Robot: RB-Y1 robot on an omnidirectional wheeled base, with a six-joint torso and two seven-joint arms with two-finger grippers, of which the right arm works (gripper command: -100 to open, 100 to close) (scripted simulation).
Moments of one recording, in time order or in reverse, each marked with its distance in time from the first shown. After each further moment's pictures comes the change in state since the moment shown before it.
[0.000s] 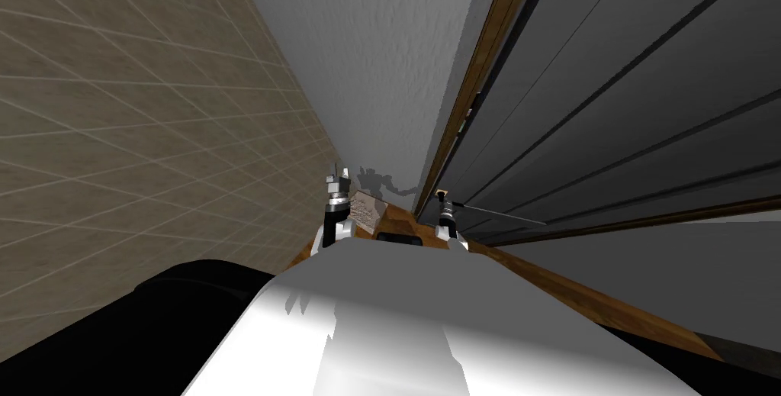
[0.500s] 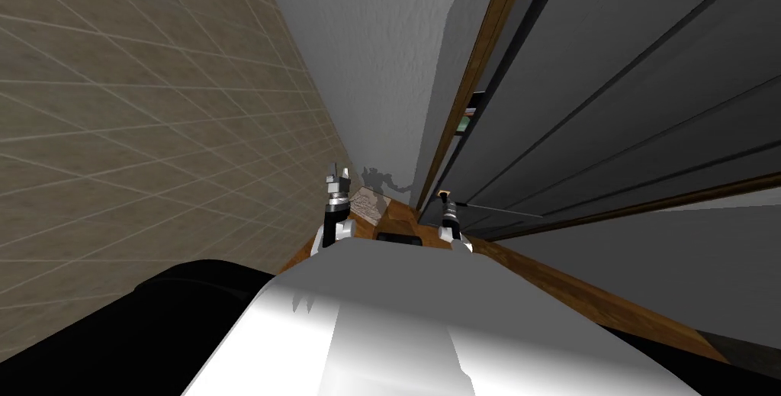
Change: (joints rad) arm 0.010 -0.034 0.002 0.005 -0.001 -0.009 -0.024
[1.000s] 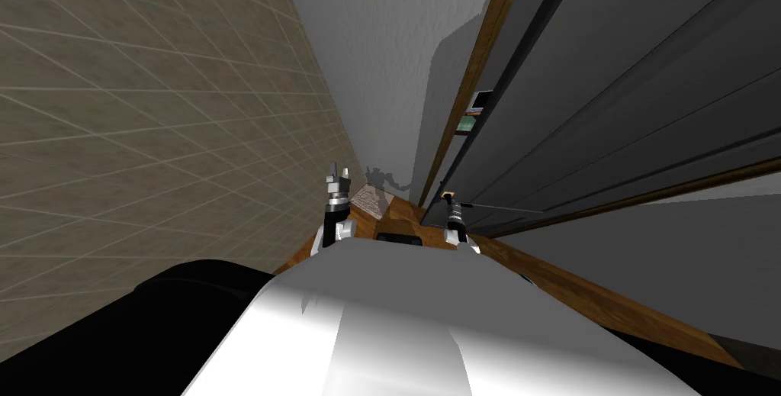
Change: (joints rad) arm 0.018 -0.059 0.014 0.018 0.004 -0.021 -0.056
